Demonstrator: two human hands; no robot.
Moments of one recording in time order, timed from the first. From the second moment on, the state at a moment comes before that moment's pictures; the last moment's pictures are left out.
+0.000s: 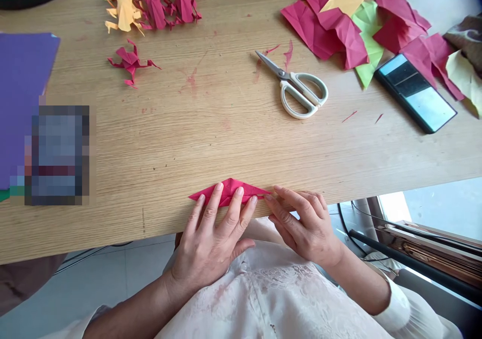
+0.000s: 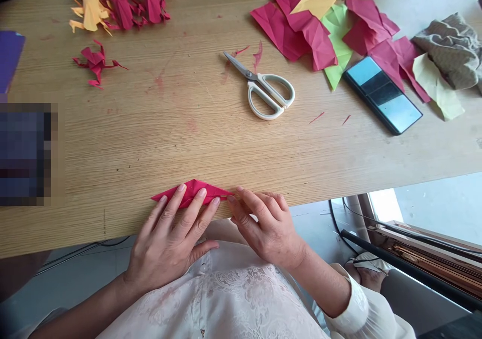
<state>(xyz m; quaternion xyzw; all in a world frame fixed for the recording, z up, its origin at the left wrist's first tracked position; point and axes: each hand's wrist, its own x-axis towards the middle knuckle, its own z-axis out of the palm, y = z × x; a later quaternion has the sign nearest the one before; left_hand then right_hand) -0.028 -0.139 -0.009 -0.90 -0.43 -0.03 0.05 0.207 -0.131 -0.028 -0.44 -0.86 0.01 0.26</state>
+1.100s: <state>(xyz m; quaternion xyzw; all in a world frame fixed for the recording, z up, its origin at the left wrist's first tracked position) -0.034 -0.138 -0.021 -0.90 -0.42 -0.08 0.04 0.189 -0.123 -0.023 -0.38 -0.89 0.09 0.25</state>
